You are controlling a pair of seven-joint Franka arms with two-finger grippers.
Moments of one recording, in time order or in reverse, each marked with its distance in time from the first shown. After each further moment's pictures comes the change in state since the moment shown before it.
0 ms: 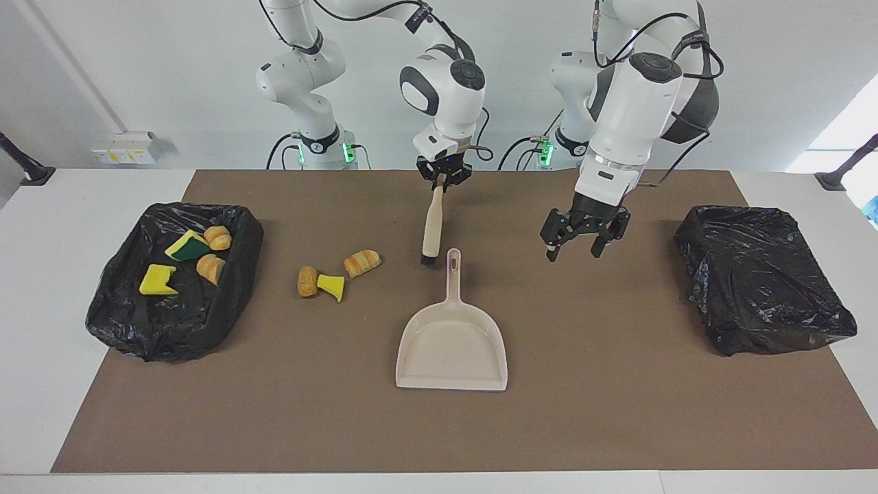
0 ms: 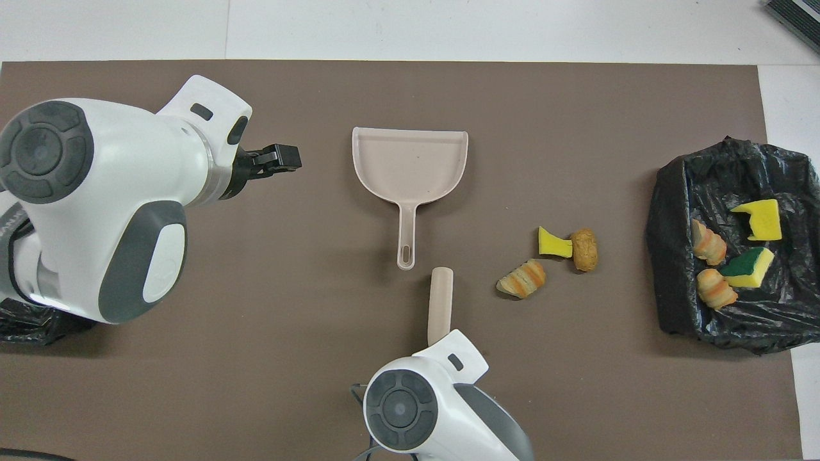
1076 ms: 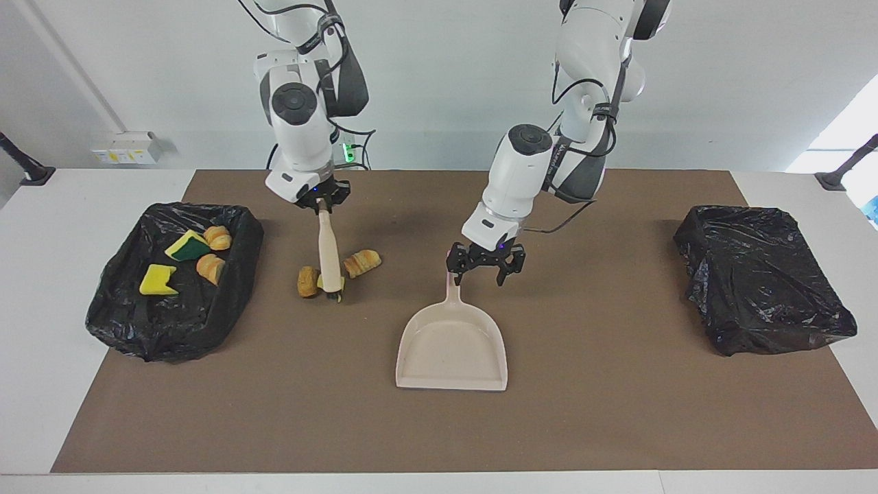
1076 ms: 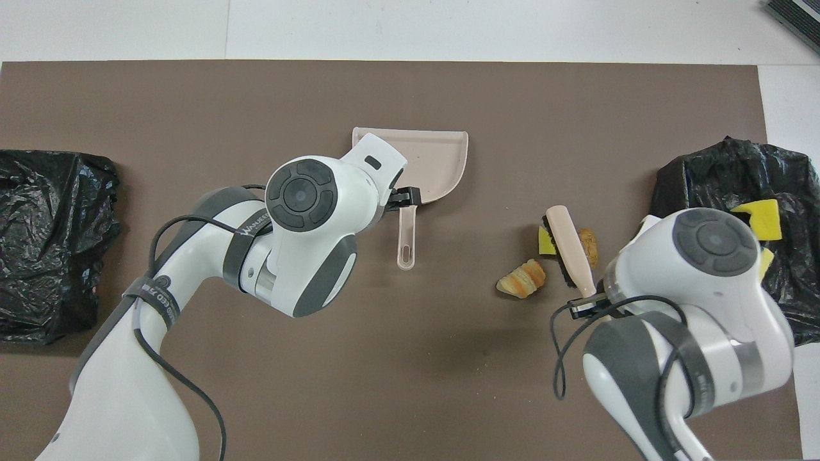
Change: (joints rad) left arm -0.237 0.256 -0.003 0.028 0.002 0.213 -0.112; right arm -0.624 -0.104 -0.011 -0.014 -0.013 -0.108 -0.972
